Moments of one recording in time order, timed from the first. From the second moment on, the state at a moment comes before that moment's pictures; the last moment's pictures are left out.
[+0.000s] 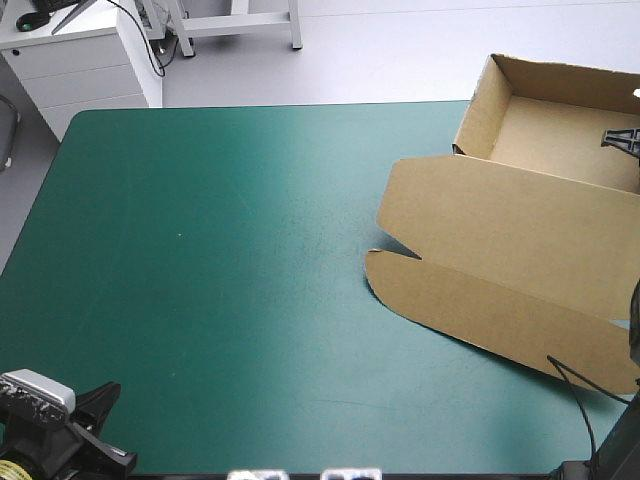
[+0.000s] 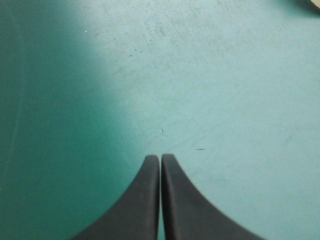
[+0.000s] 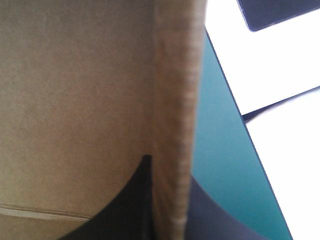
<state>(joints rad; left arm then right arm) -0.45 0.13 -0.56 0.11 1.09 -0.03 -0.36 1.96 -2.05 -0.07 1.25 -0.02</state>
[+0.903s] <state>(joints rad) -0.45 0.13 -0.56 0.15 1.11 -0.03 -0.39 1.83 -2.05 0.09 1.25 -0.04</state>
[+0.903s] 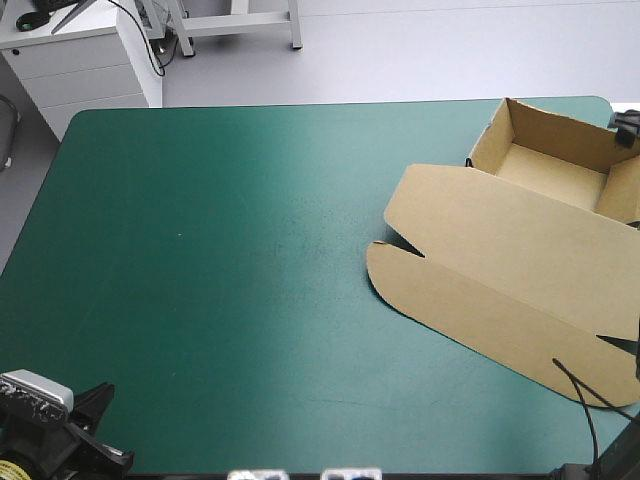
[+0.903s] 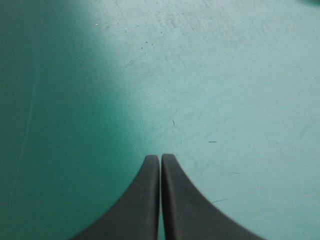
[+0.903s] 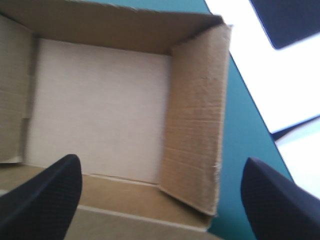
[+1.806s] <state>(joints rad) -0.45 0.13 -0.56 0.02 1.13 -0.03 0.12 0.84 -1.09 0.16 1.03 -0.20</state>
